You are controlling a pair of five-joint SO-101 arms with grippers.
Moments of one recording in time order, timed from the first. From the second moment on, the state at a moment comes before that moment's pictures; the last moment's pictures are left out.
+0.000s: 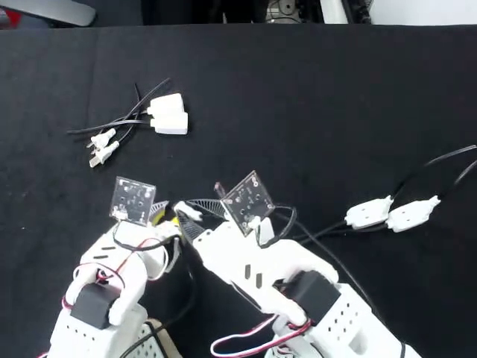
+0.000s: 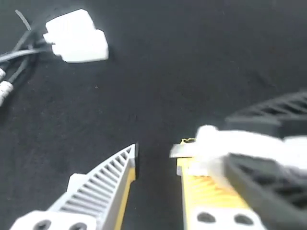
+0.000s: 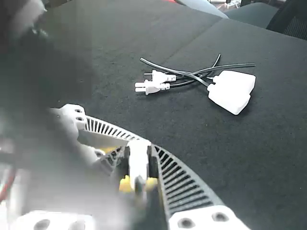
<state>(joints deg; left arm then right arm) 15.8 -103.8 85.6 58.0 6.7 -47.2 -78.9 71.6 43.8 -8.4</state>
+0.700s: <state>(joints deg) 11.3 -103.9 84.9 60.9 4.8 -42.2 -76.7 66.4 51.7 -8.4</state>
